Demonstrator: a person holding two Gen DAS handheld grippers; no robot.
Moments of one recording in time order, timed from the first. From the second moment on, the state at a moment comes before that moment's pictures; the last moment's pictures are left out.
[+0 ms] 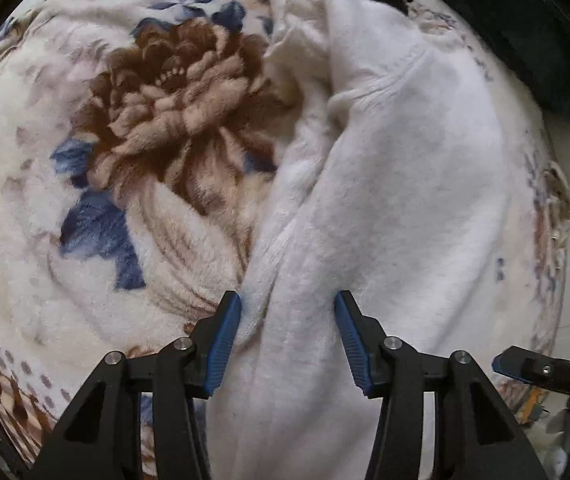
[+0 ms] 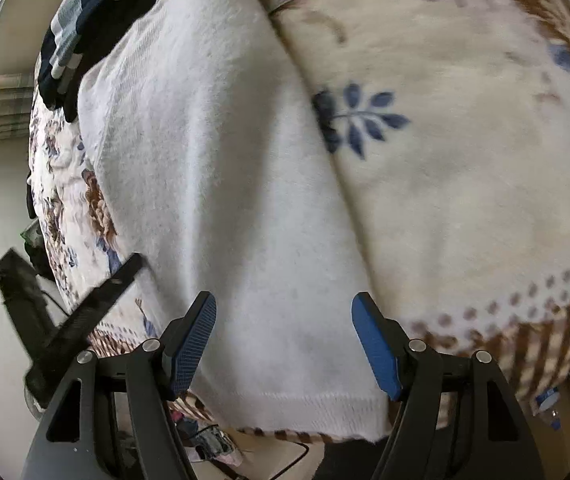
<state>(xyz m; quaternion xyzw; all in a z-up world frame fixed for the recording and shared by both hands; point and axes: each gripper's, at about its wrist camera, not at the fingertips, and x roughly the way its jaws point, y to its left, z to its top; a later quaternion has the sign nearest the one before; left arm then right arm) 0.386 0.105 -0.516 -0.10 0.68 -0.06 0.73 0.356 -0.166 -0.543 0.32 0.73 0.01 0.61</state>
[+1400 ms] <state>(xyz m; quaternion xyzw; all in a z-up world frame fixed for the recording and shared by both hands) 0.533 0.095 -0.491 -0.21 0.61 -0.04 0.76 0.471 -0.142 -0.569 0.26 0.74 0.05 0.62</state>
